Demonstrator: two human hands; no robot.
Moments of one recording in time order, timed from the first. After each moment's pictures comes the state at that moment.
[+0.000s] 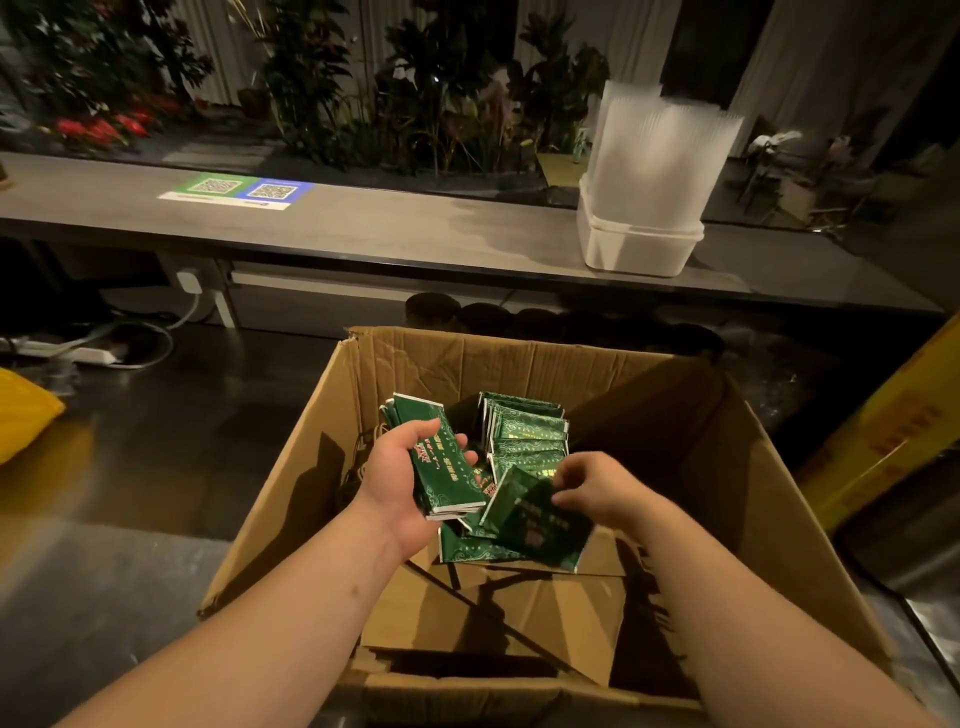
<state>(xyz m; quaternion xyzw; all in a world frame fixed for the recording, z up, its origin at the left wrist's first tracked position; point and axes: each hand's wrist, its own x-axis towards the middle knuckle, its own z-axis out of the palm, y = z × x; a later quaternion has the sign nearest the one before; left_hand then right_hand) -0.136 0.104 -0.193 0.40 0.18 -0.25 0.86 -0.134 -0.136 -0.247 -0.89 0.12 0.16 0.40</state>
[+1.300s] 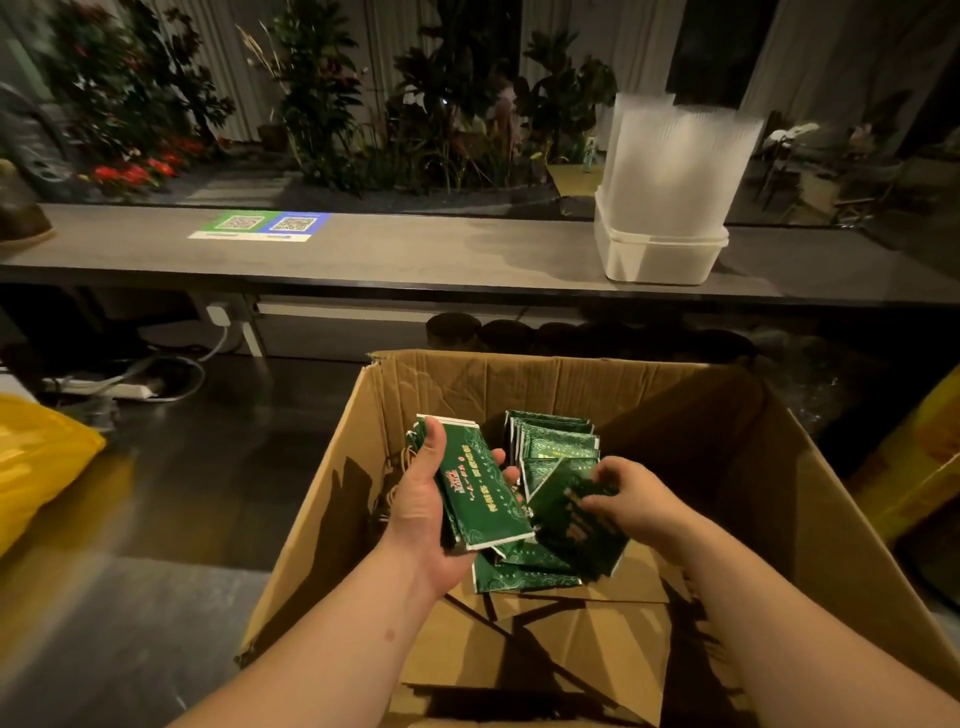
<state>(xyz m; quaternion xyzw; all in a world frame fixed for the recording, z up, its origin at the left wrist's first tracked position) -0.141 0.106 -0.189 0.36 0.15 -0.24 0.89 -0.131 -0.131 -0.245 -0.87 0.16 0.09 0.45</state>
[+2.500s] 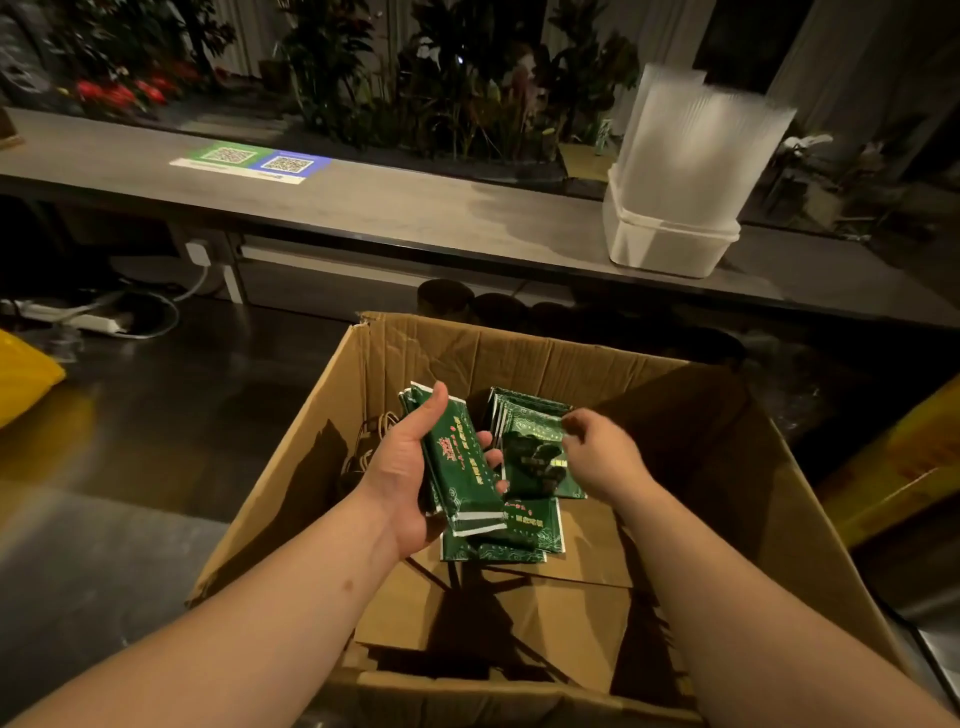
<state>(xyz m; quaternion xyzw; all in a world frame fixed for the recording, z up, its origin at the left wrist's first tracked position) -0.134 0.107 -0.187 0.40 0.17 -0.27 0.86 -0.102 -0.120 -0.234 -0.95 0.14 0.01 0.29</state>
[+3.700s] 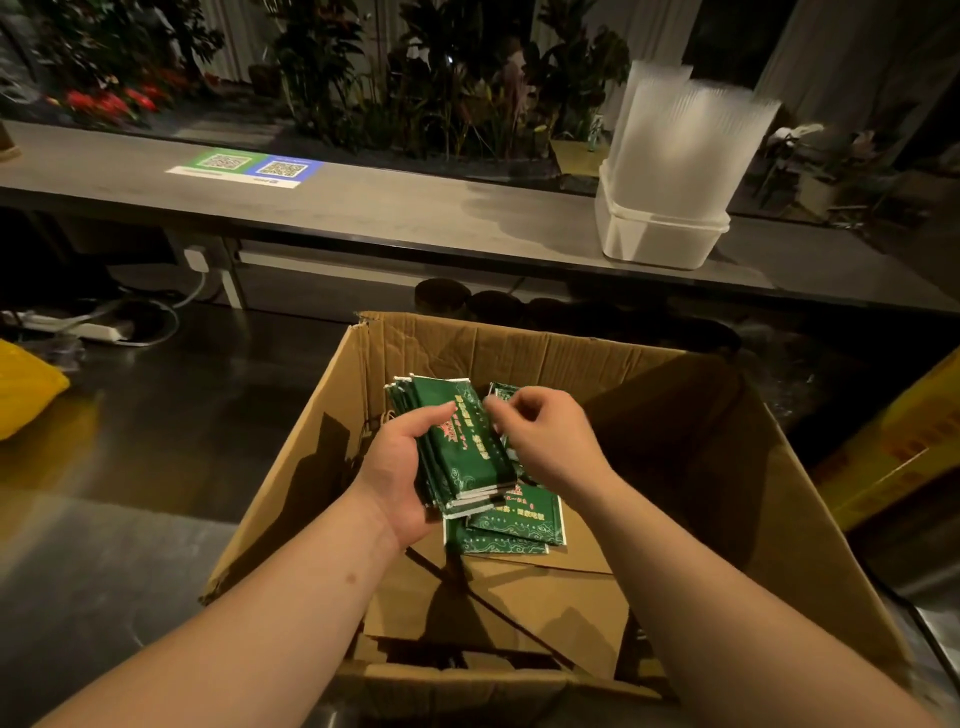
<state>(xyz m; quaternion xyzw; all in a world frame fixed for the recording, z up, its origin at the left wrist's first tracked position) -0.138 0.114 -0.186 0.40 0.13 -0.28 0.86 -0.128 -0.051 -0.187 -0.87 0.06 -0.05 0.48</state>
